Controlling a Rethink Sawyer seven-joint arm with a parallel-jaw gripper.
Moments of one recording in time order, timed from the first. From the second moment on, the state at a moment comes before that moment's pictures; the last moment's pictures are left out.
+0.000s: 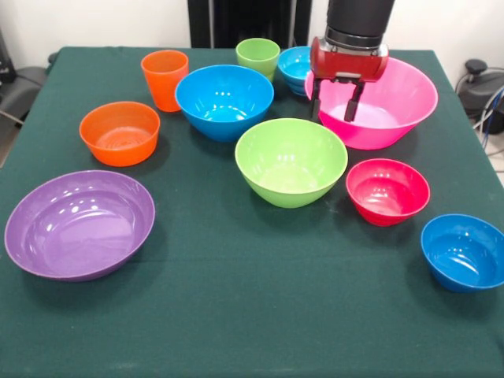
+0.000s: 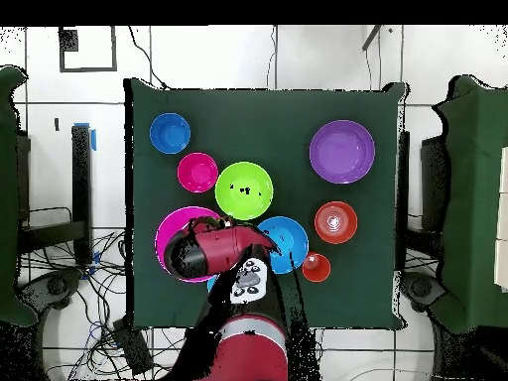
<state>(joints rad) 0.01 -0.54 -0.08 1.79 -0.23 0.13 1.92</state>
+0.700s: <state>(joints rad) 0.01 -0.54 -0.08 1.79 -0.23 0.13 1.92</state>
